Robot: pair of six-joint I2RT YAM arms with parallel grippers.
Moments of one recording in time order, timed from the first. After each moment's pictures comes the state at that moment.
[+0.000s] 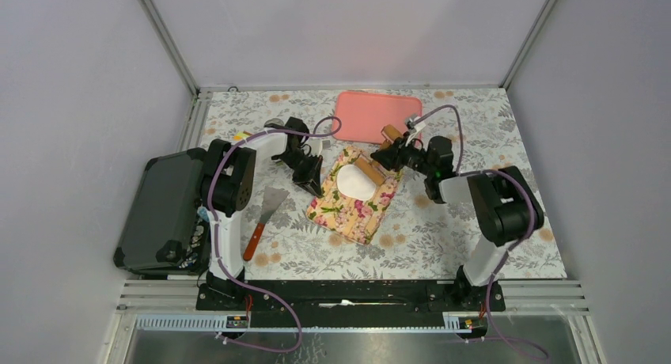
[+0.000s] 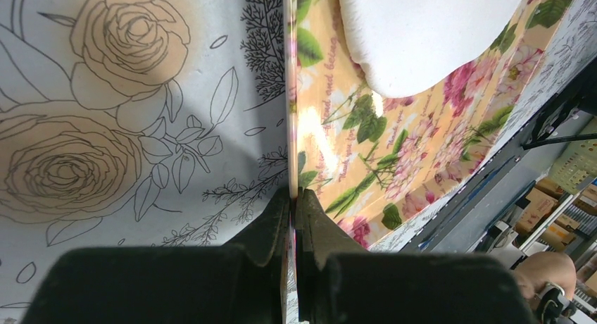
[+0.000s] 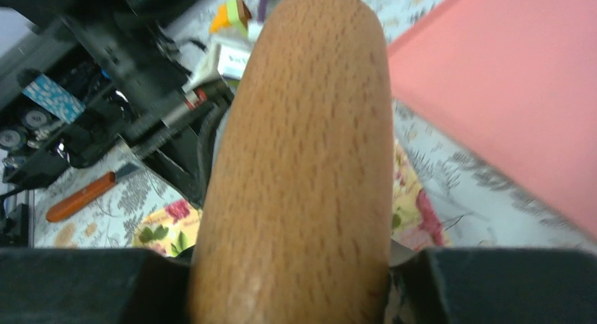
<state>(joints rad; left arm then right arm) -0.34 2.10 1.43 -0.81 0.63 0.04 0.25 1.71 0.67 0.94 -0.68 0.34</state>
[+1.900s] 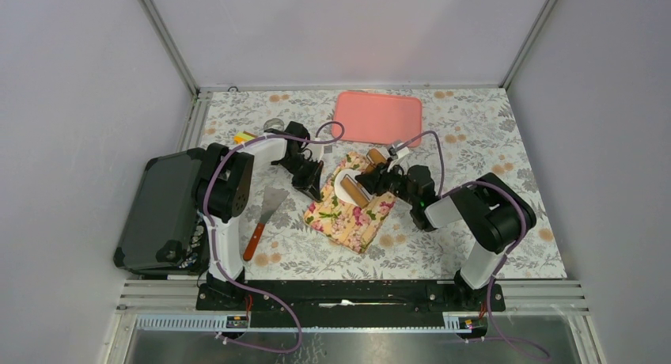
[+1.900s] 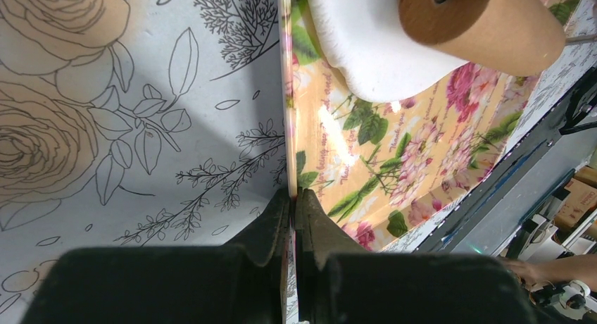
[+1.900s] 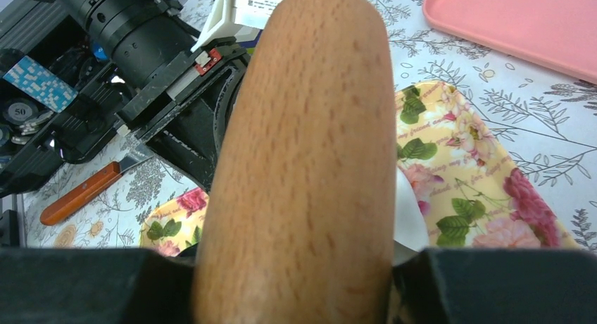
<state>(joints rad) -0.37 2.03 1.34 -0.76 0.61 0.10 0.51 1.75 0.47 1.13 -0.36 0.38</state>
